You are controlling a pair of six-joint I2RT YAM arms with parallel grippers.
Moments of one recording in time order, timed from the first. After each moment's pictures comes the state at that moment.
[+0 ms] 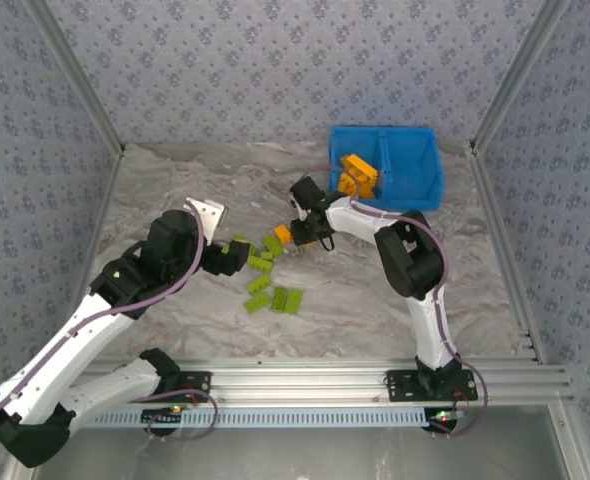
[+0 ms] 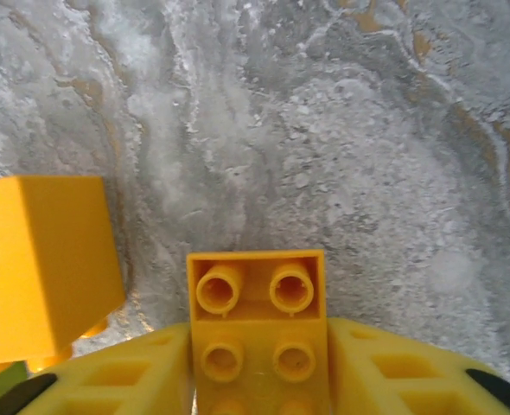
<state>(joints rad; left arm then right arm) -0.69 0.88 1.05 -0.75 -0.19 -0.15 0.62 2.14 1.56 -0.58 0.01 0.23</state>
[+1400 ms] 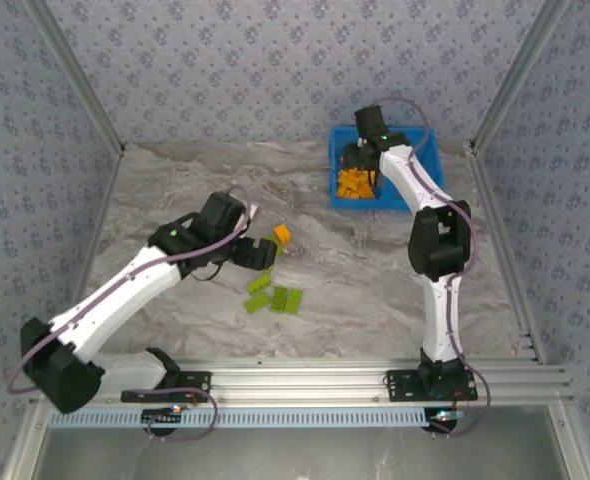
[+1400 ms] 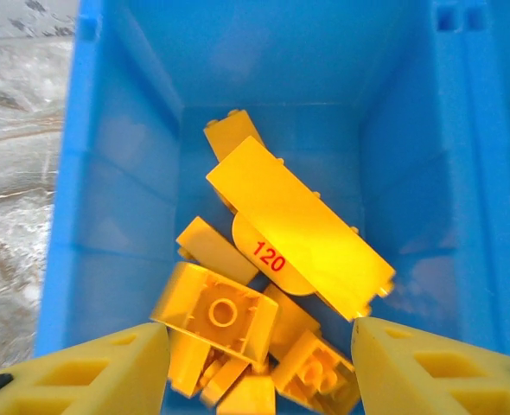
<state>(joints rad) -0.69 1.27 1.16 -0.82 -0.02 -0.31 0.27 2.18 2.05 -0.75 0.14 0.24</state>
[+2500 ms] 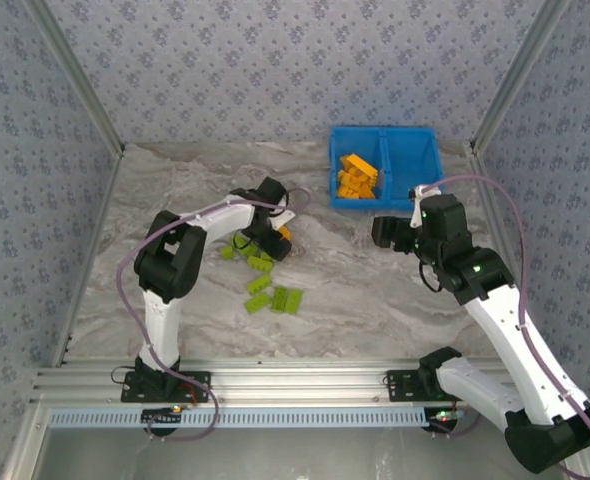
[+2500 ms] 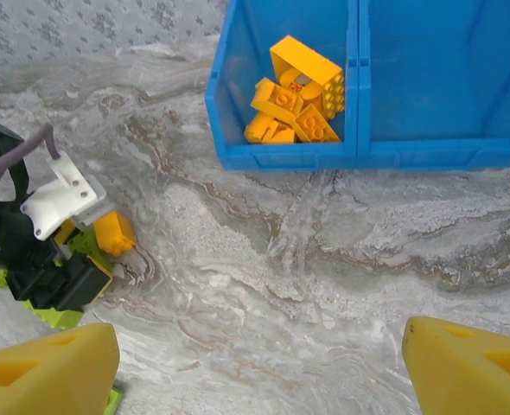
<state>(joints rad) -0.57 2.07 1.50 -0.75 0.02 0.18 0.39 0.91 1.07 -0.77 0.10 0.33</state>
